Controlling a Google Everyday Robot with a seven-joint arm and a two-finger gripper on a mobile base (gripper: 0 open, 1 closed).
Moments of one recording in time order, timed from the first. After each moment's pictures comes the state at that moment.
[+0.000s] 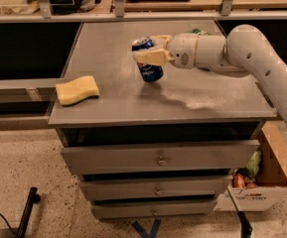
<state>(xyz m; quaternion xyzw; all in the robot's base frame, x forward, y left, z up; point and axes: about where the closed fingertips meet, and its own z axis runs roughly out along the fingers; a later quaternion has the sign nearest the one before) 0.683 -0.014 0.916 -0.44 0.61 0.38 0.55</state>
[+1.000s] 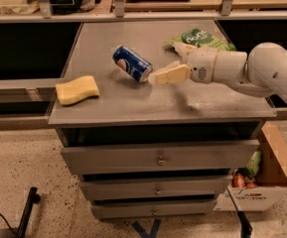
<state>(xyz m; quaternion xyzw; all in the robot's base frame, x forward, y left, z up) 0.654 -0.063 0.898 -0.39 0.64 0.35 0.56</state>
